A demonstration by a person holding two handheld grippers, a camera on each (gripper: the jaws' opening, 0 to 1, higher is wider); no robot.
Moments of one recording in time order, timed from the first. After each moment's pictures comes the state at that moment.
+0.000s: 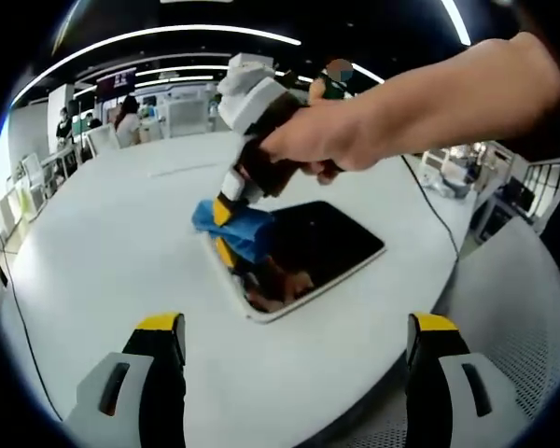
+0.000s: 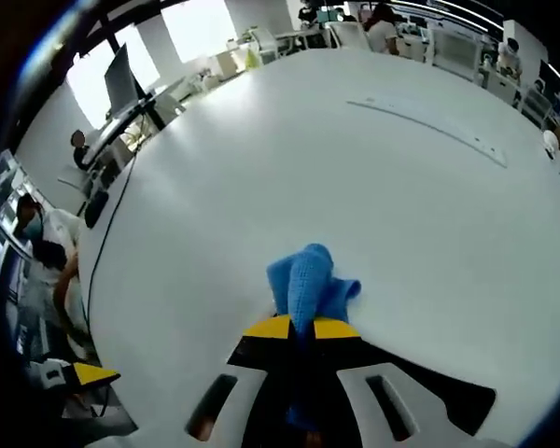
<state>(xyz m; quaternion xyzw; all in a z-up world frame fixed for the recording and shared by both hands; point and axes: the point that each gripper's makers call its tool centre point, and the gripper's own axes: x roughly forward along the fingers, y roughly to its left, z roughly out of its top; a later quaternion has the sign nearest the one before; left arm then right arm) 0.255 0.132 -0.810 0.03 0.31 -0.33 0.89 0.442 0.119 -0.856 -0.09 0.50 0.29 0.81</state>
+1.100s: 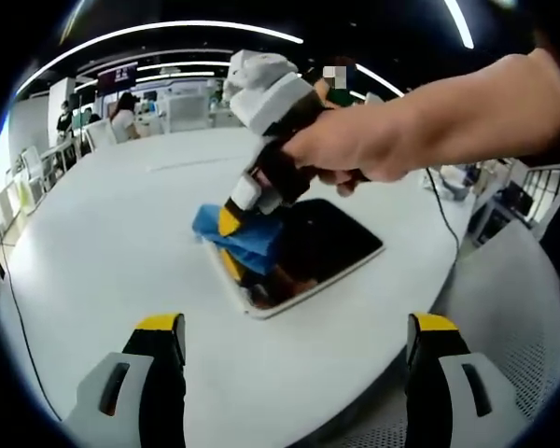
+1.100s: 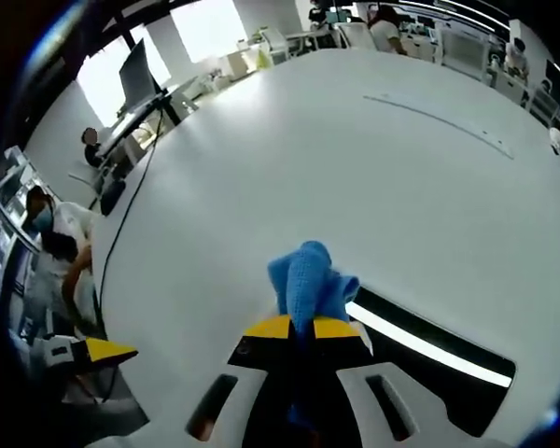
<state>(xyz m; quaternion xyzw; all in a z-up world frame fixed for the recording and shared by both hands) 0.252 0.133 -0.807 0.02 0.31 -0.33 0.89 0.399 0.121 -0.849 -0.07 0.49 0.31 0.81</state>
